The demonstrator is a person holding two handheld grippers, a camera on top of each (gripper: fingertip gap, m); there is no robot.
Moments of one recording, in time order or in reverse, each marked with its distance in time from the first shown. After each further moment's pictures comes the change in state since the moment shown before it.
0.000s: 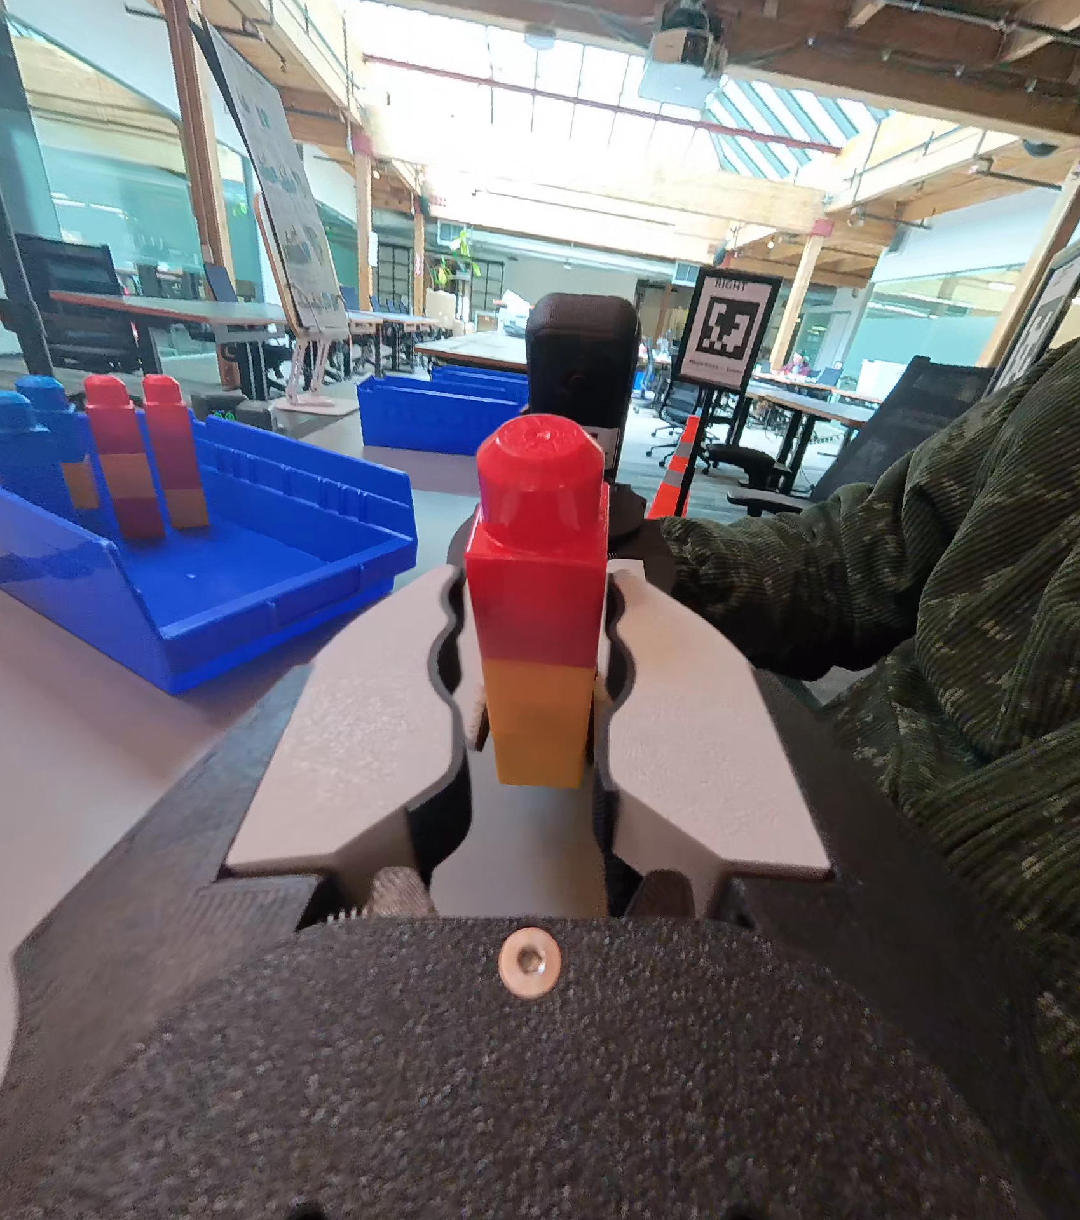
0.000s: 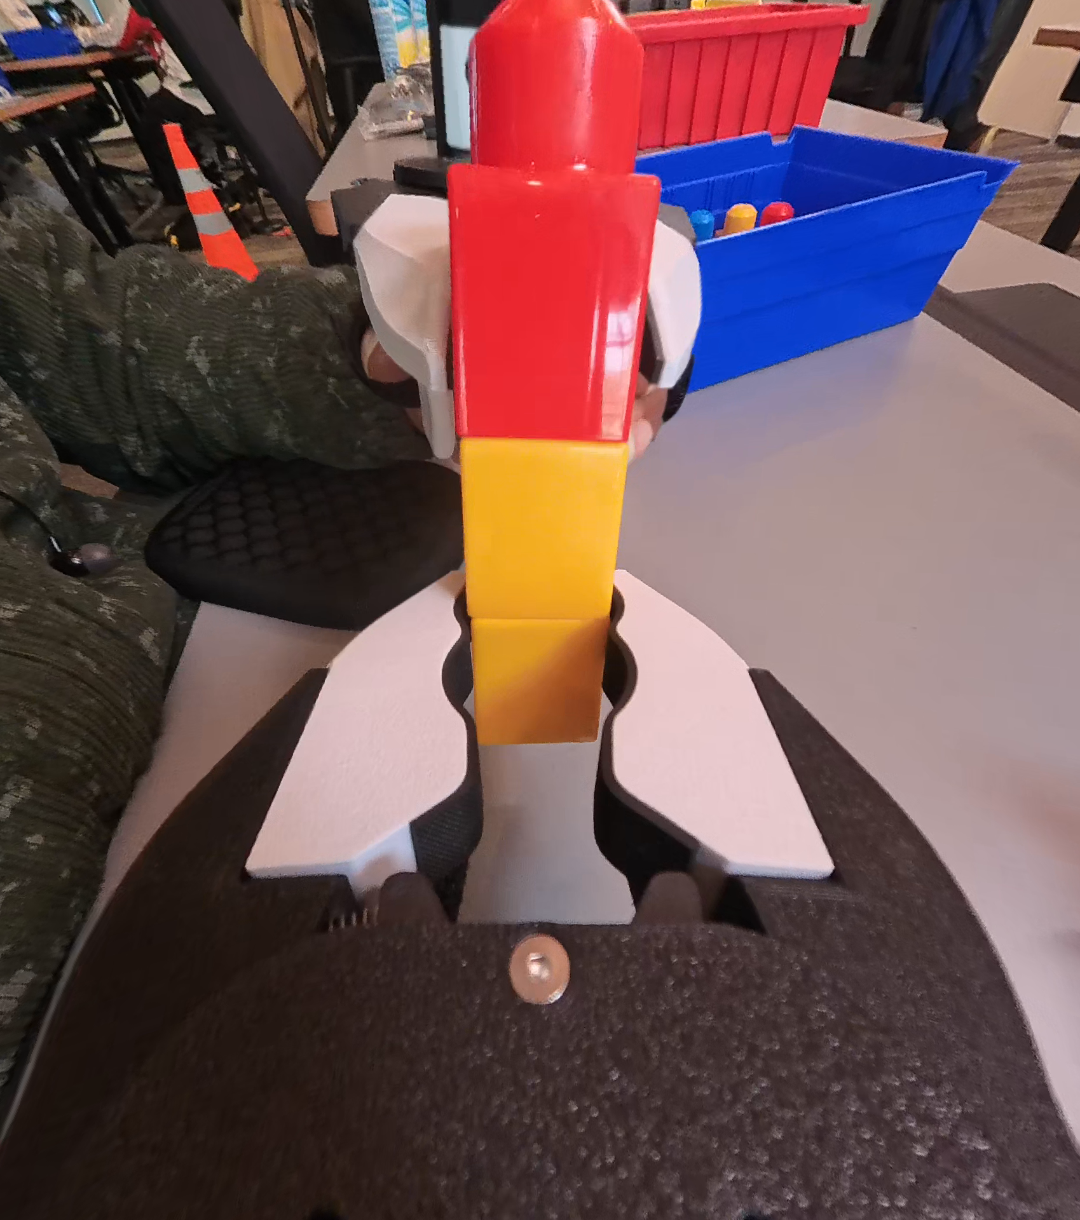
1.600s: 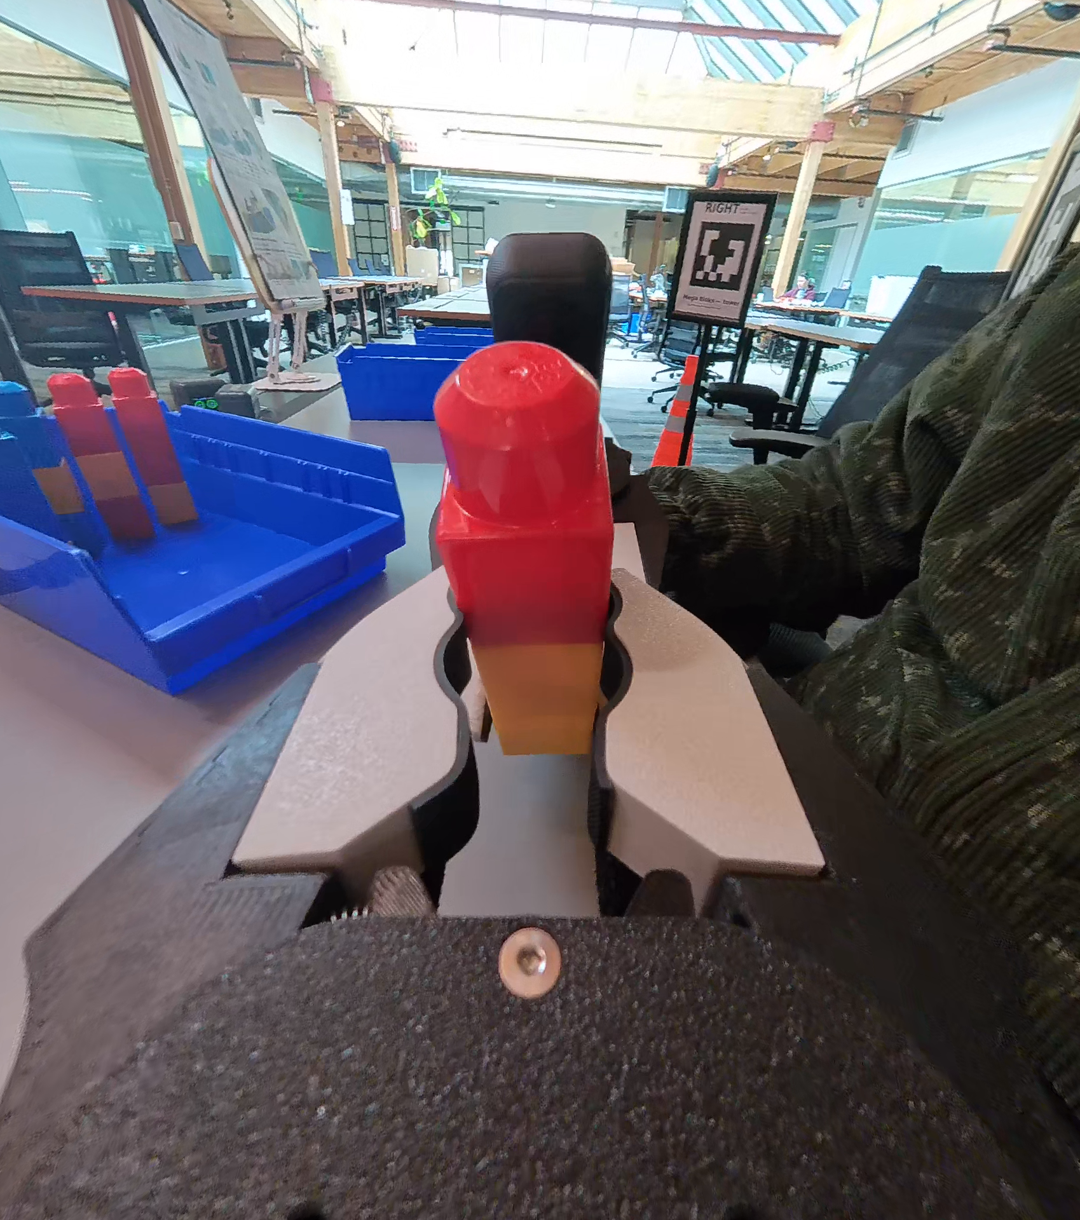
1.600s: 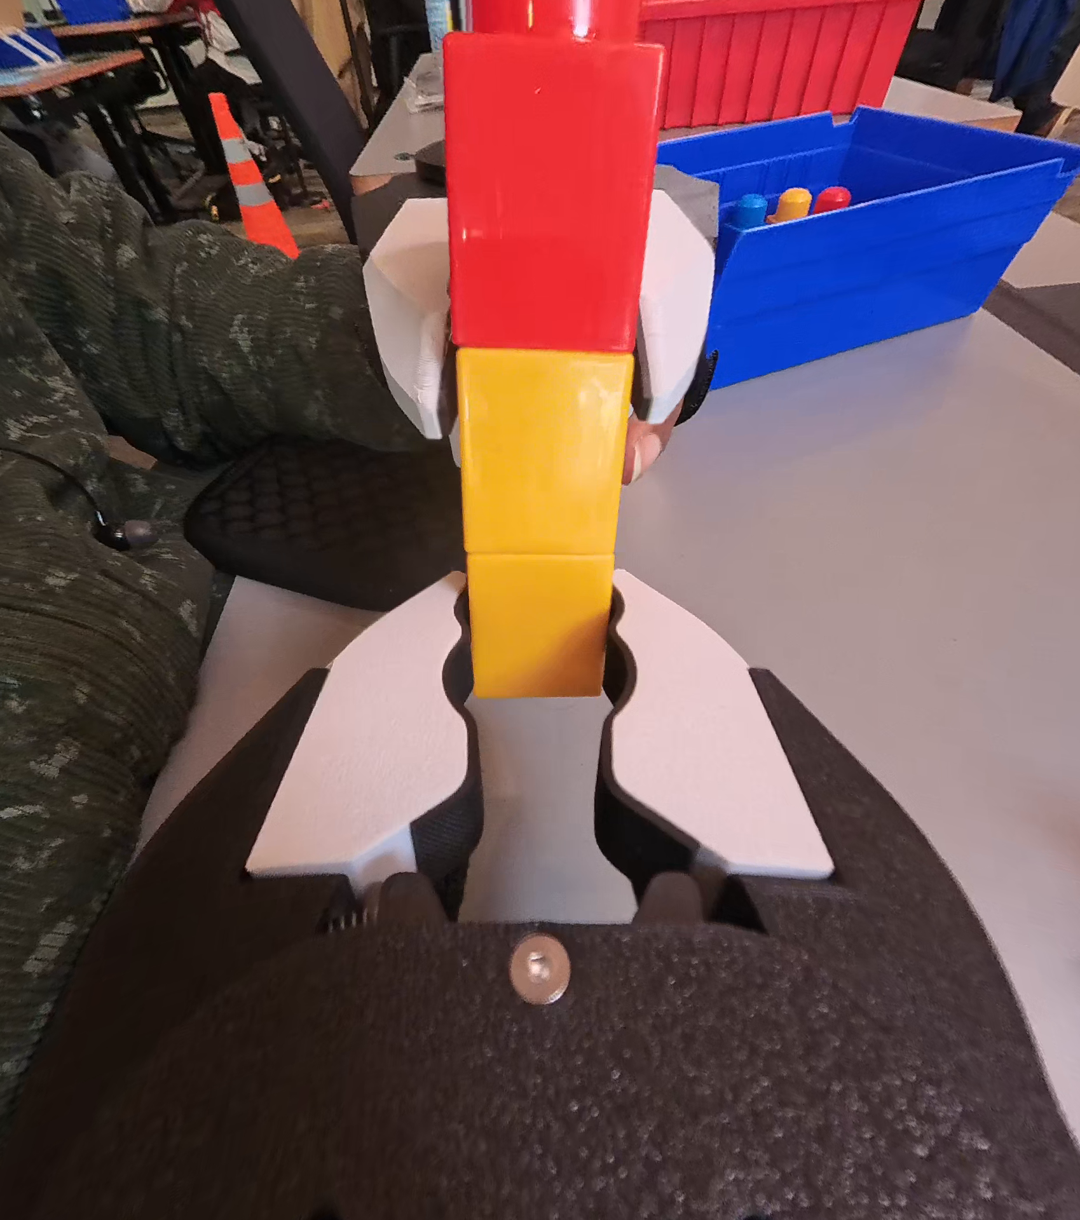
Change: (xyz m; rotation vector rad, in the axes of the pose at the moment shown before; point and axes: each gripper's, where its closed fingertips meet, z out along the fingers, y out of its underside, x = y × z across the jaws) left arm 0.010 0.010 0.004 -0.078 0.021 0.083; right arm -0.010 0.002 -0.001 -0.032 -0.050 -0.025
